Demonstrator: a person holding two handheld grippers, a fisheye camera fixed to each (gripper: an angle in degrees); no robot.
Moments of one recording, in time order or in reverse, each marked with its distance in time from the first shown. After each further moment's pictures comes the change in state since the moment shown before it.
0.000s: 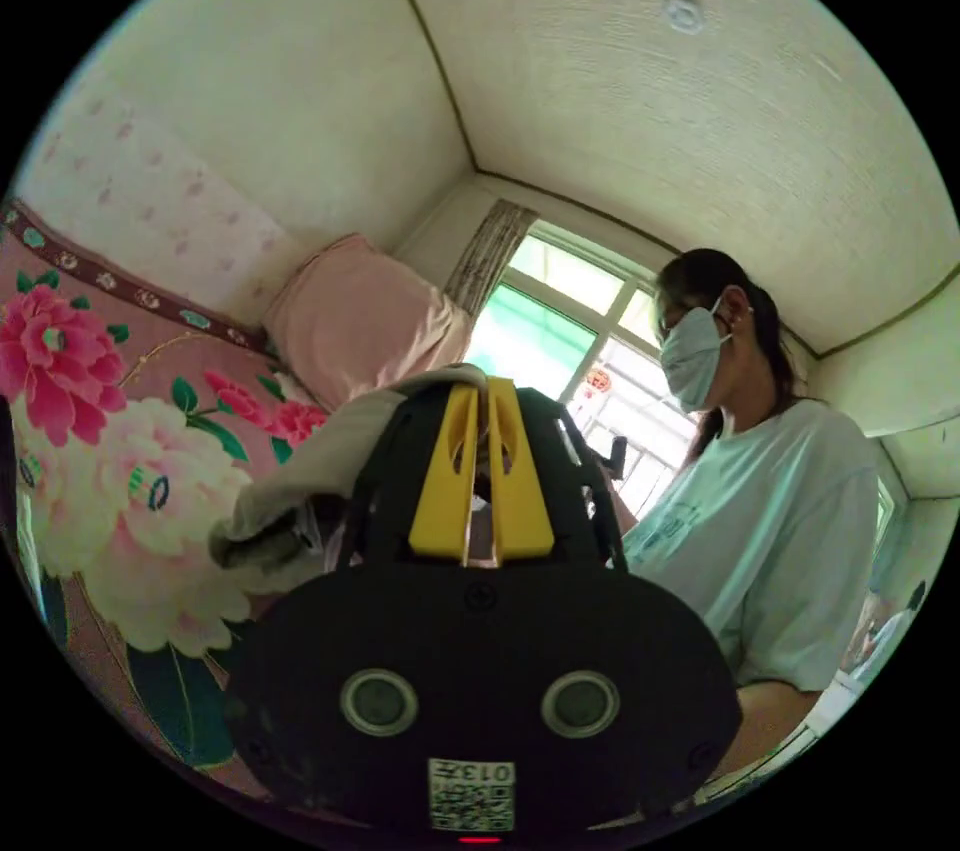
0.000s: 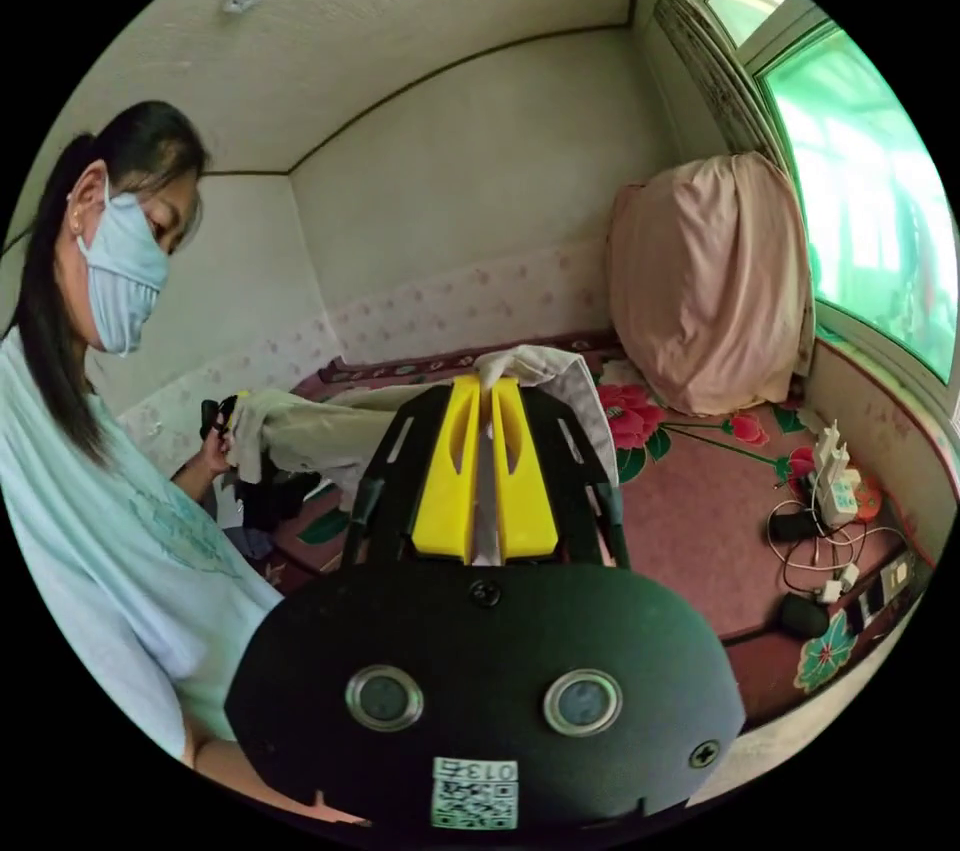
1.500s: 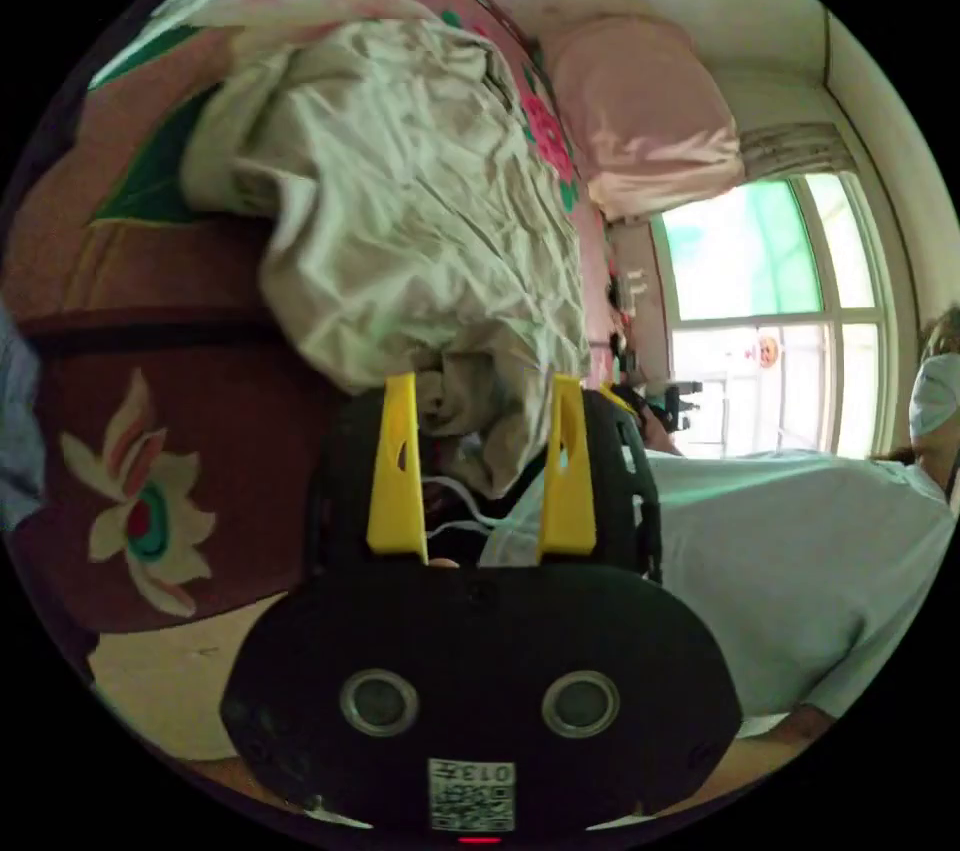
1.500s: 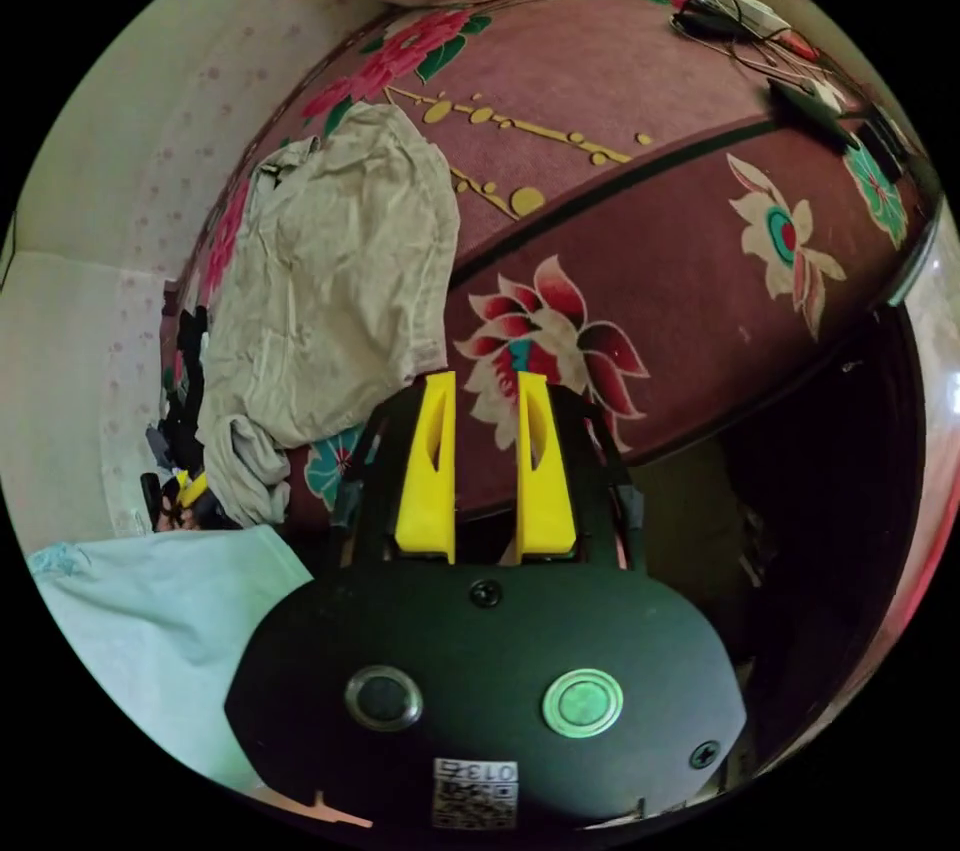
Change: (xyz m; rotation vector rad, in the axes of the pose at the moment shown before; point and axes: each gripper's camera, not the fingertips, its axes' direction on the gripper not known) left arm -0.134 0.209 0.049 -0.642 -0.402 -0.742; right arm 0.065 0.242 0.136 -0.811 0.263 0.656
